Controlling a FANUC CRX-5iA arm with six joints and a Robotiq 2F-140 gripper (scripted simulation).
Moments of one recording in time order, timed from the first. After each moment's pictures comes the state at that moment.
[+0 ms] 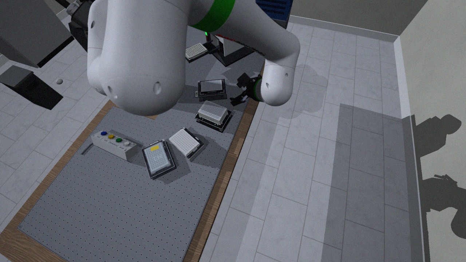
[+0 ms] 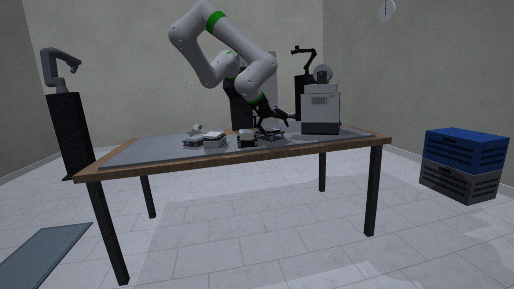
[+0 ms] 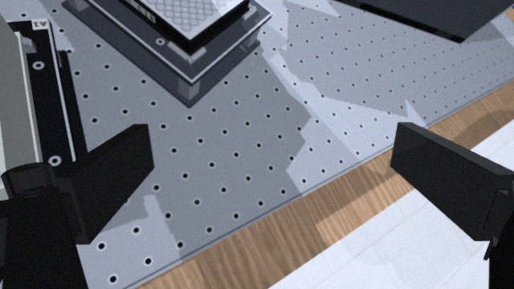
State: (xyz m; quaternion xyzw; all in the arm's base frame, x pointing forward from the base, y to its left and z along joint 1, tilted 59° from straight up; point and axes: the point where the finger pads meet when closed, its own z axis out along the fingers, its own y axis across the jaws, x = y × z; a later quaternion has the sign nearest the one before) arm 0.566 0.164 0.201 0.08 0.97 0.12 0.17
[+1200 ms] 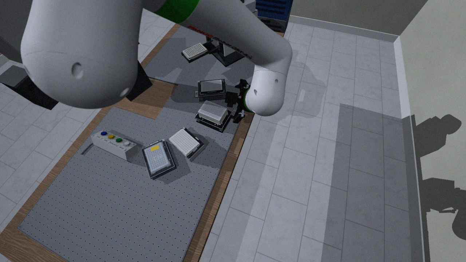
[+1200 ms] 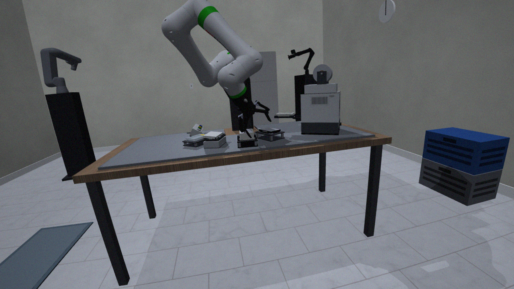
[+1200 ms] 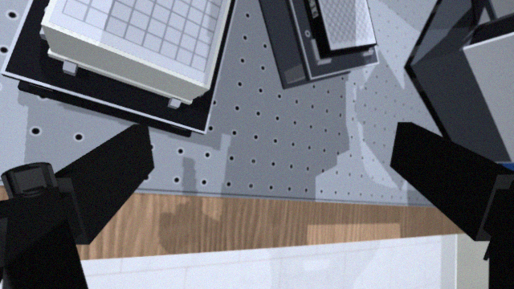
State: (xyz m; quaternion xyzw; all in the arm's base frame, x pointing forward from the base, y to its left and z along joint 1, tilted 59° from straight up) arm 0.544 0.079 0.230 -0.21 0.95 0.02 0.23
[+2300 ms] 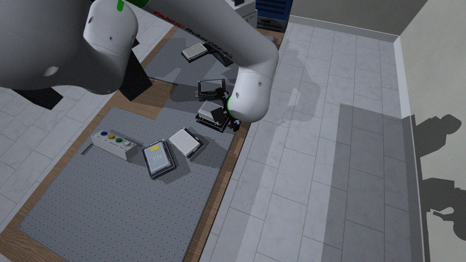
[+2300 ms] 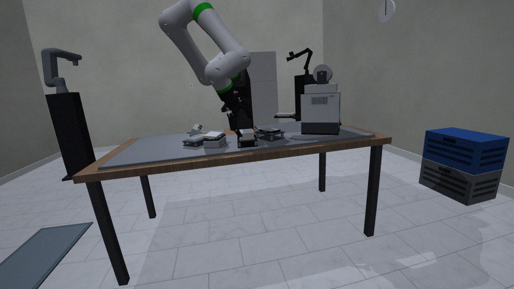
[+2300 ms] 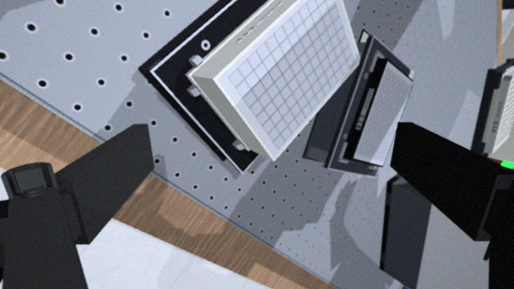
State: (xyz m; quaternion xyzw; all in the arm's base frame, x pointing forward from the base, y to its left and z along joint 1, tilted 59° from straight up) arm 0.508 0.004 0.238 -0.46 0.85 -0.08 0.23
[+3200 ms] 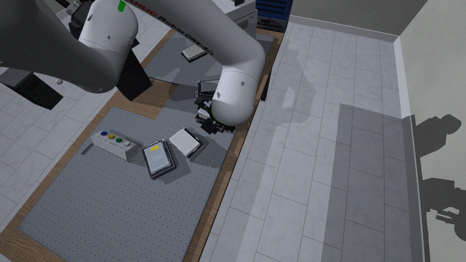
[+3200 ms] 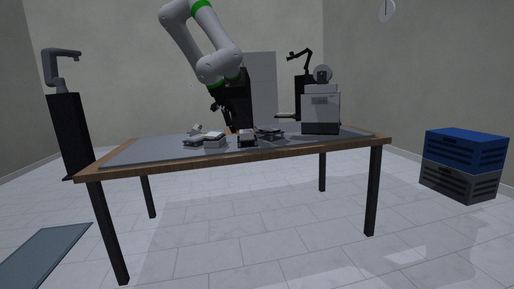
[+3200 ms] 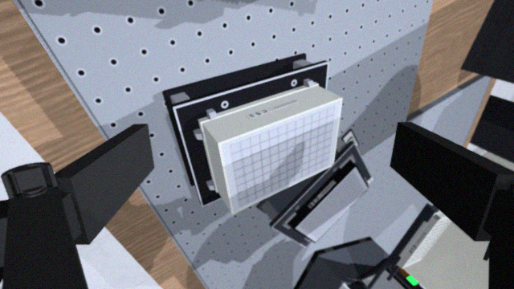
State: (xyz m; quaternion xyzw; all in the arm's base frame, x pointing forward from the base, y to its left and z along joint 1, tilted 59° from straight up) arm 0.472 -0.054 0.238 -0.64 0.72 -0.16 0.20
